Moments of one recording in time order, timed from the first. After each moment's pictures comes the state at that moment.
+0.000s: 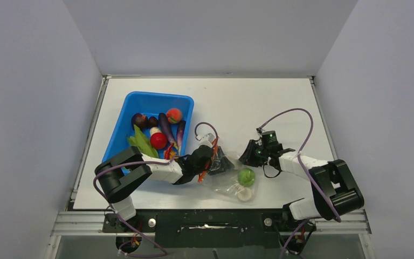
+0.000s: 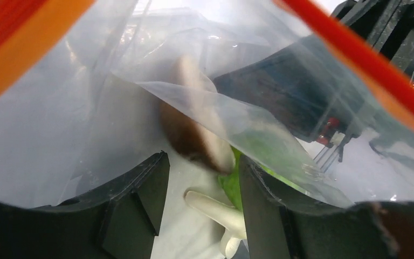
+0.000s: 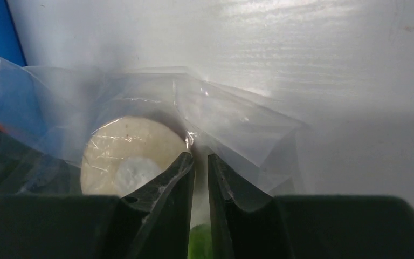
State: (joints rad) left arm -1.01 1.73 0.70 0.46 -0.04 -1.15; right arm 0.32 1.37 0.50 -0.03 -0.31 0.63
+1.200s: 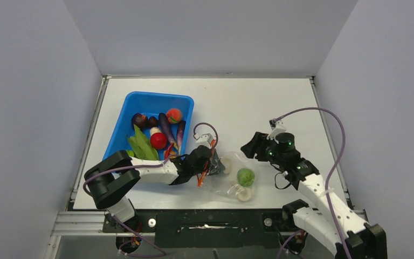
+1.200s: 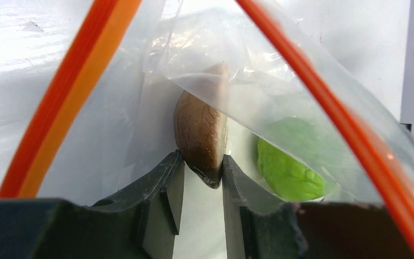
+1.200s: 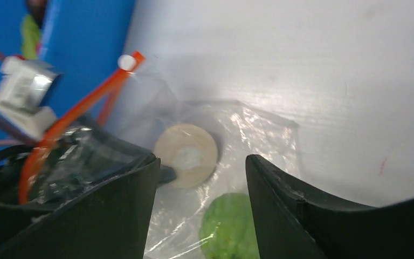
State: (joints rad) left arm -1.01 1.64 0.69 0.31 -0.11 -1.00; right arm 0.37 0.92 0.51 -0.22 -0.16 0.55
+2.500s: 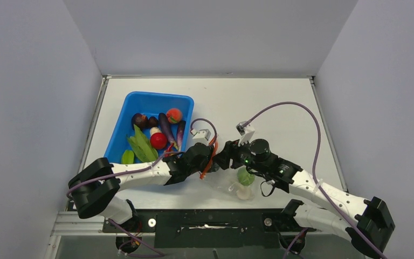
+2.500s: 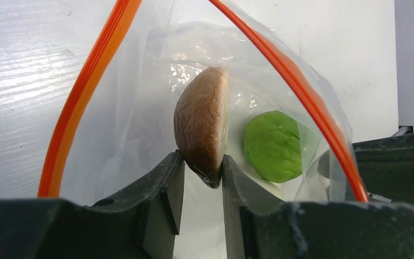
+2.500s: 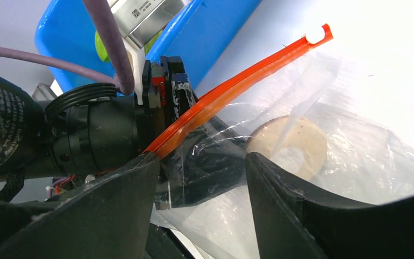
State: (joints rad) left arm -1.04 1.47 0.73 0.11 -0.21 -0.92; right arm 0.83 0.94 0.59 -0.03 -0.05 0.53
